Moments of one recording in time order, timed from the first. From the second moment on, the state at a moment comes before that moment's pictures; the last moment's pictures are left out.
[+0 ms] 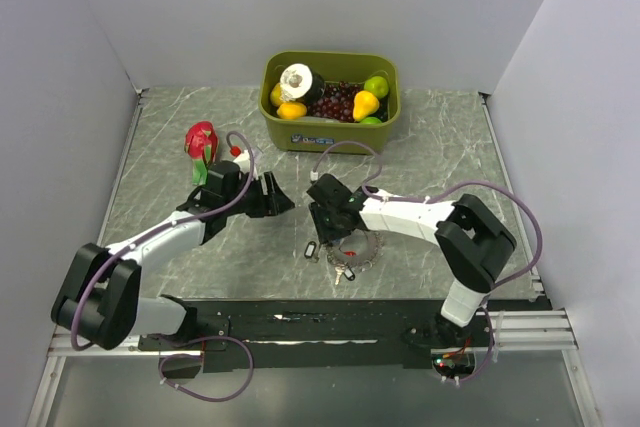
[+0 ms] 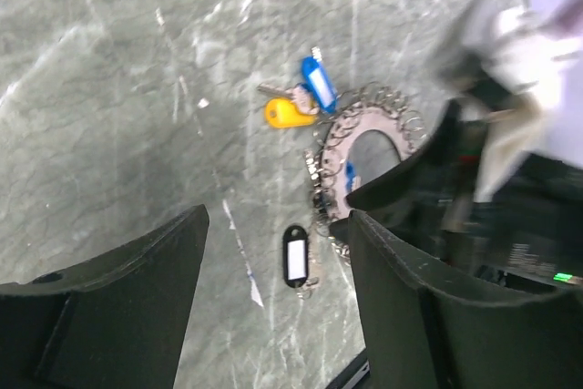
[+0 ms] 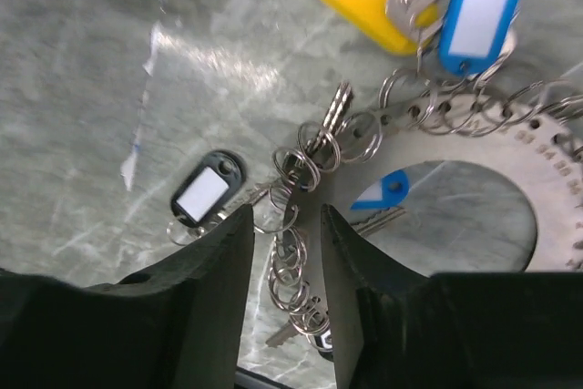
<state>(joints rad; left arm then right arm) -0.42 1.31 0.64 0.10 0.38 -0.56 0.85 1.70 1.06 -0.46 0.07 0.51</state>
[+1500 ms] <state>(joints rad) -0.42 1.27 0.56 0.12 0.39 -0.57 0.90 1.51 0.89 -0.41 0.09 0.53</state>
